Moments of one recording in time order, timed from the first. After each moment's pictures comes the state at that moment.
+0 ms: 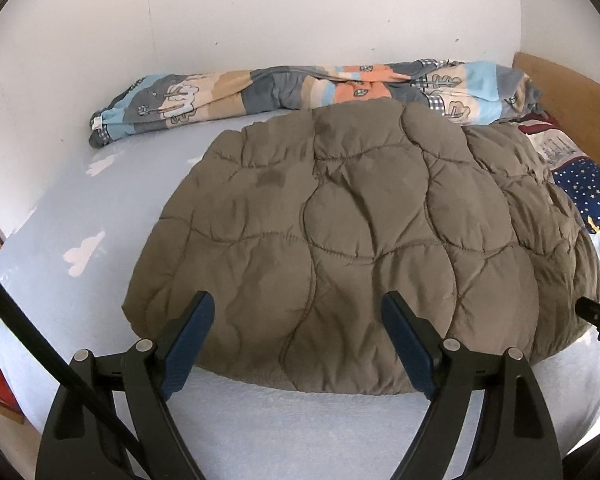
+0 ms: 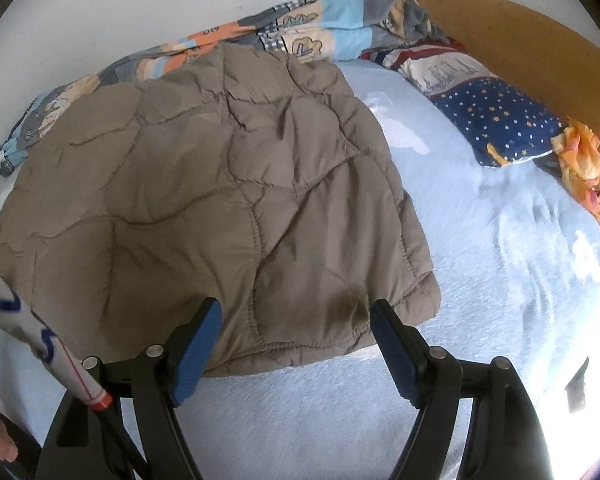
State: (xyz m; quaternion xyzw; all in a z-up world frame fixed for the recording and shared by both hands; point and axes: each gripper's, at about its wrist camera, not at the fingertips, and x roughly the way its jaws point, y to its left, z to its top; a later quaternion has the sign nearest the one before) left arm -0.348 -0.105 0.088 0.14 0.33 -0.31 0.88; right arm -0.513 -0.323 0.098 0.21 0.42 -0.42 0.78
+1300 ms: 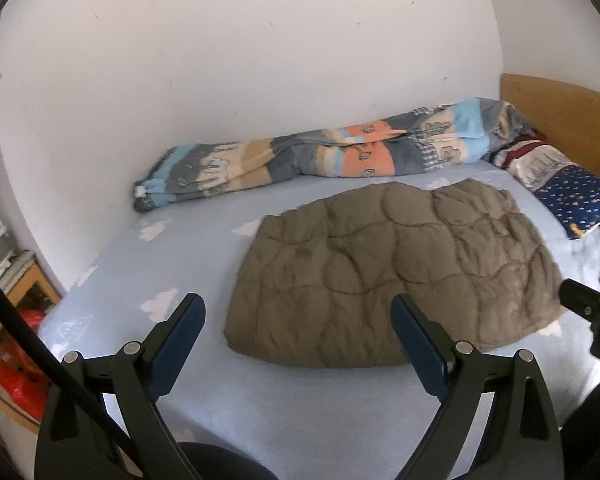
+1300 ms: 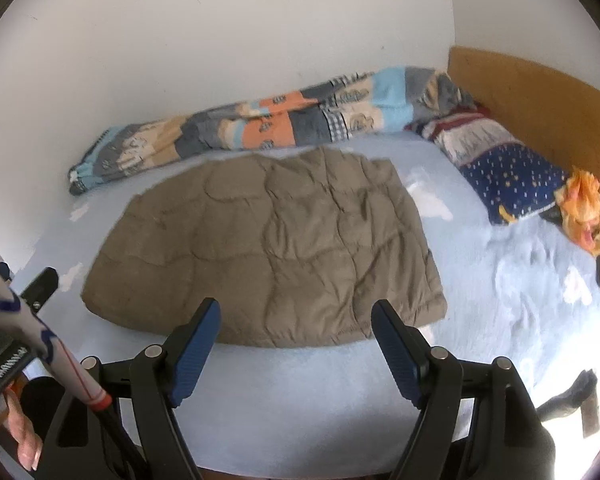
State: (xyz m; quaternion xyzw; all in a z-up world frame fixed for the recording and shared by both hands) left arm -0.443 -0.045 0.204 0.16 0.23 -0.31 0.91; right arm -0.528 -0.210 0.209 0.17 0.33 -0.36 0.86
